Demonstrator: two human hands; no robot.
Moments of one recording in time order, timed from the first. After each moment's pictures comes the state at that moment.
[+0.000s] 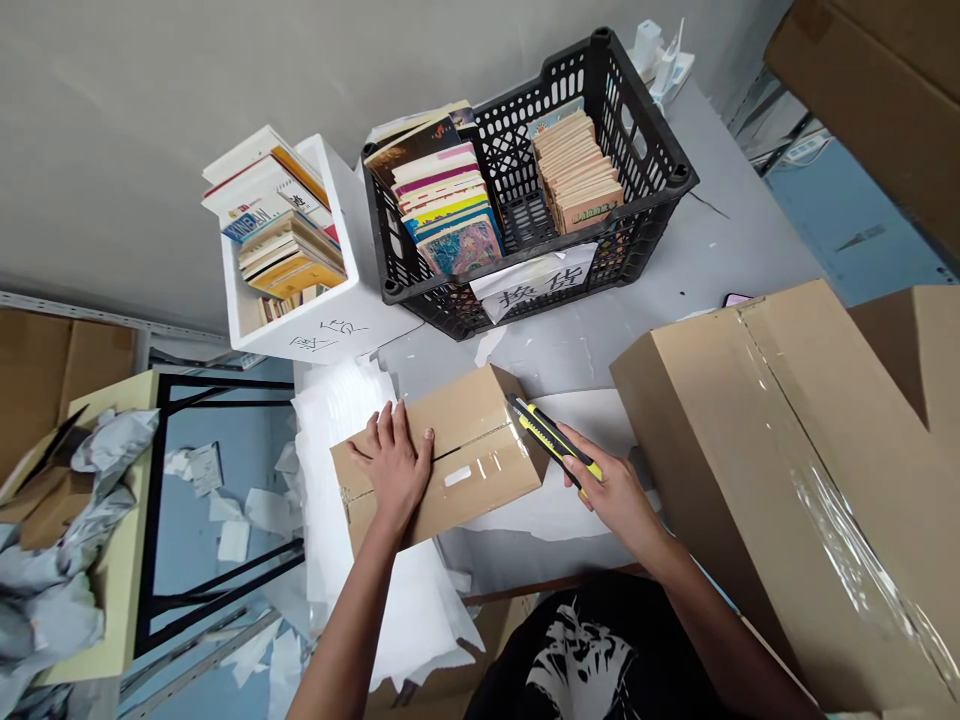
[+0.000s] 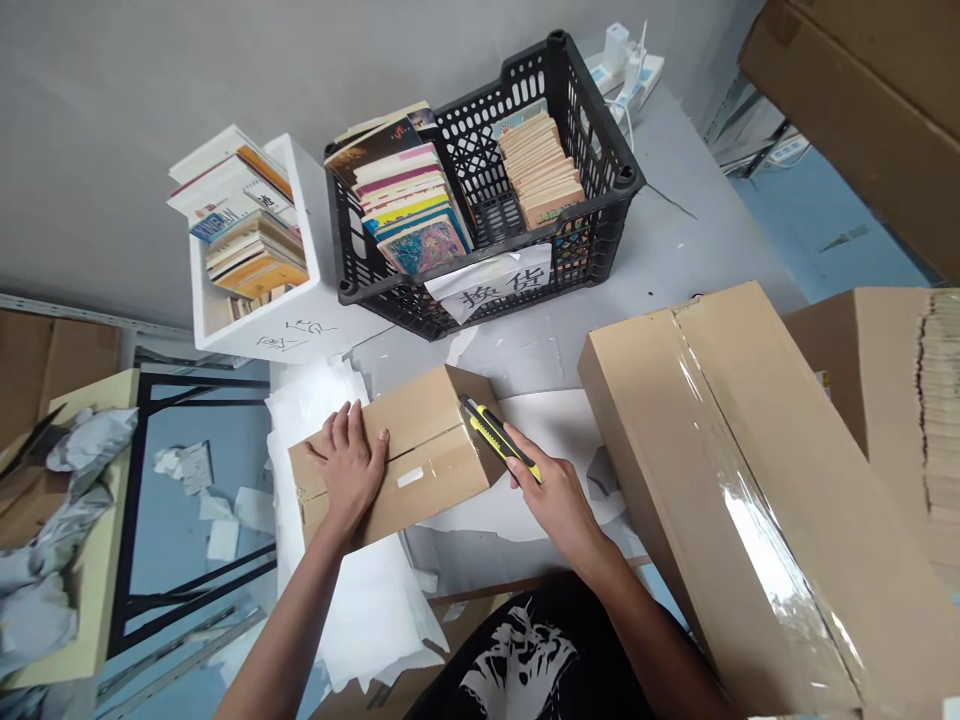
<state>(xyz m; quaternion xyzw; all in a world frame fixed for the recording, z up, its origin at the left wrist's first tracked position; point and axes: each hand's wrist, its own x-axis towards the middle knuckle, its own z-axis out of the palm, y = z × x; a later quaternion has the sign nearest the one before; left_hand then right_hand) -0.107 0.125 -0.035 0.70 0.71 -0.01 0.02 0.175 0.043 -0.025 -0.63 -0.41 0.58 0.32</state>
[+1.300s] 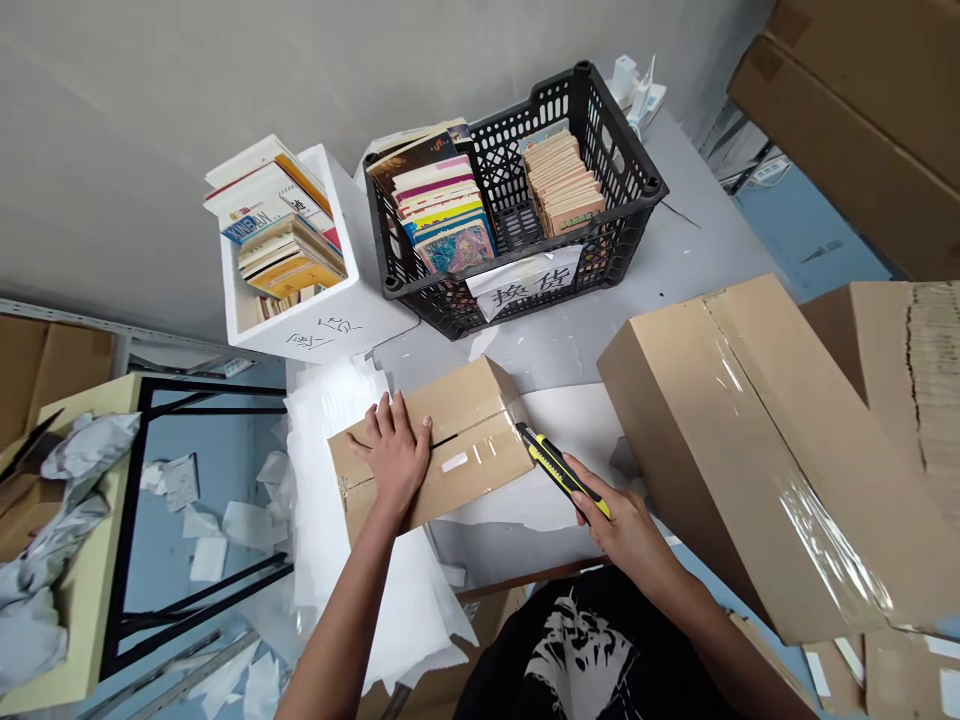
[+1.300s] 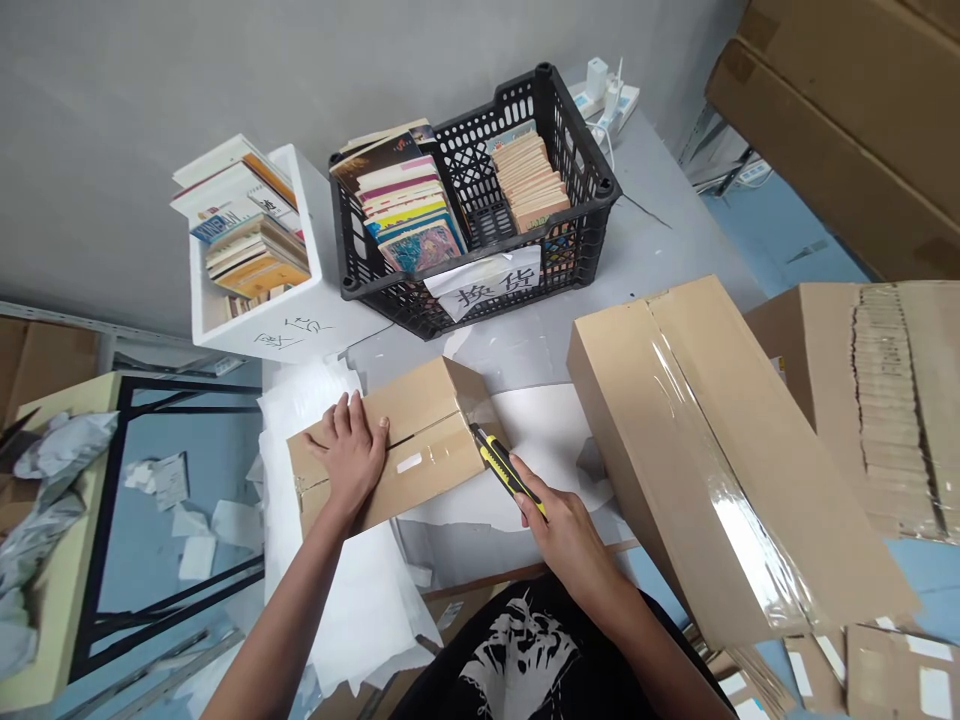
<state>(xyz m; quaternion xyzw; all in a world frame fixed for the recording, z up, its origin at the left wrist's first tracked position) -0.100 0.123 -0.036 0.69 0.72 -0.01 0.00 0.180 -0.019 -0.010 -0.63 -0.46 0.57 0.26</state>
